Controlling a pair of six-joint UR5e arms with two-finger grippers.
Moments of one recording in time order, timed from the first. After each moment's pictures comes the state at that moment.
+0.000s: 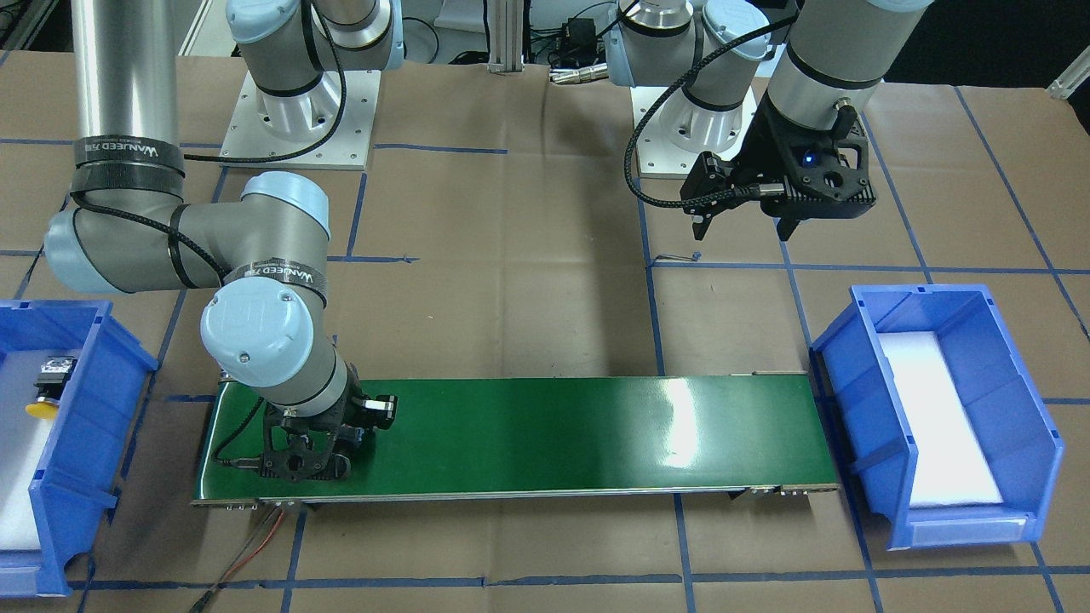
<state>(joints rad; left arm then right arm) -1.54 -1.54 -1.67 -1.48 1.57 0.02 1.66 -1.07 1.55 -1.97 -1.55 0.13</state>
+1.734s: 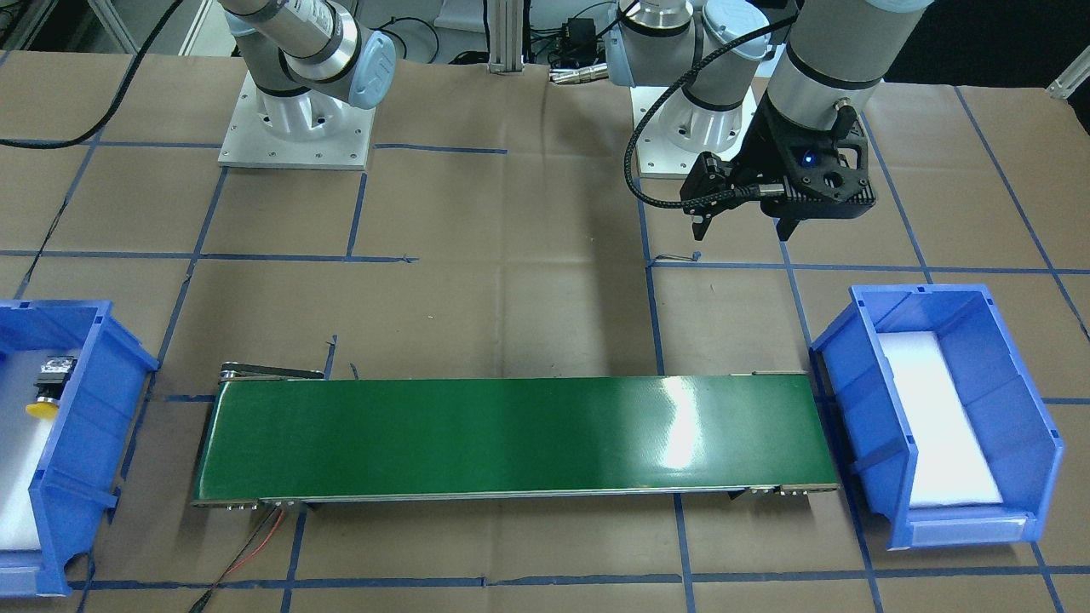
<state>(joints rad) -1.54 -1.54 -1.67 -1.48 1.57 0.01 1.11 -1.01 1.22 -1.76 -1.59 -0.63</state>
